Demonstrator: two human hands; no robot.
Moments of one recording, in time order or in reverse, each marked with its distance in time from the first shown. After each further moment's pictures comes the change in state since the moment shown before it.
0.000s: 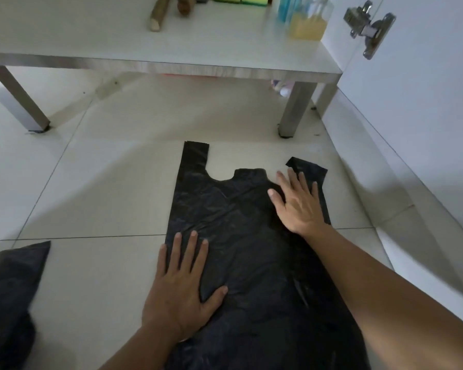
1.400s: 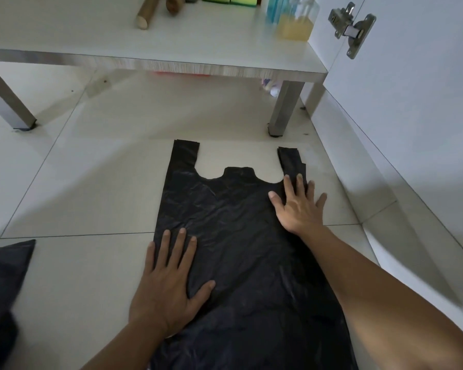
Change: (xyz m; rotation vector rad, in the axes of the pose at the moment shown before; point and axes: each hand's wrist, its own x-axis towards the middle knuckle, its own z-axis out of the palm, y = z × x) left_hand 0.002 -0.001 0.005 0.026 0.051 0.002; right_hand -0.009 0.024 0.001 -0.029 -0.137 0.236
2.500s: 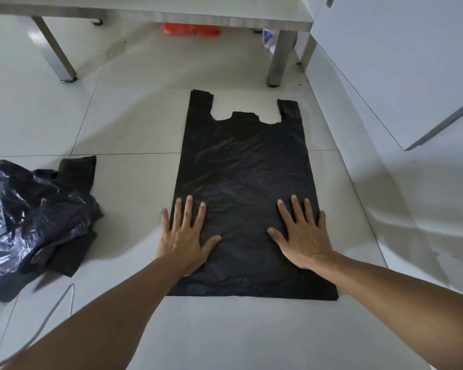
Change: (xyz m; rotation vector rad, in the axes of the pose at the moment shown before) left_hand -0.137 0.028 -0.012 0.042 -0.174 -0.086; right_hand -0.275 0.037 0.054 -0.203 -0.084 -0.203
